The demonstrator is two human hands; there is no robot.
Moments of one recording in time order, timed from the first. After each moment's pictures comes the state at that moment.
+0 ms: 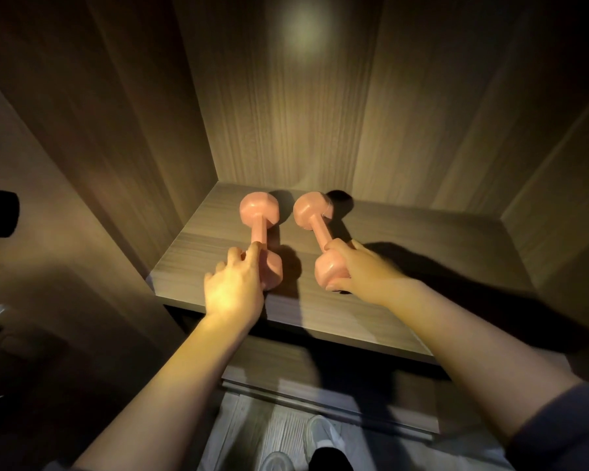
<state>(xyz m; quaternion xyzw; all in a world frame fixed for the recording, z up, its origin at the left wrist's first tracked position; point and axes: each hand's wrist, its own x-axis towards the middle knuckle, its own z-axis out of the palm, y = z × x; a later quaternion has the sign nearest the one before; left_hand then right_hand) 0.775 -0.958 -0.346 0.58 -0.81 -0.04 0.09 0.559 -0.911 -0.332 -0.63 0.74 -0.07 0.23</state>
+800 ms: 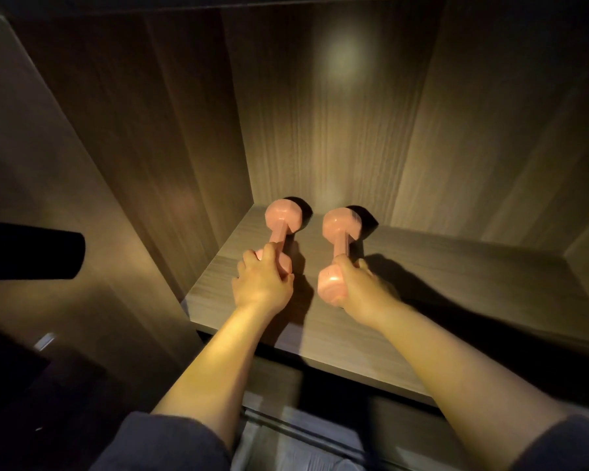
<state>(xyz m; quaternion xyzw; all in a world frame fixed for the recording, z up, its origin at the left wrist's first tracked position) 0.771 -1.021 -0.345 0.64 -0.74 -0.15 0.16 0.606 -0.956 -0.337 -0.61 0.76 -0.08 0.21</state>
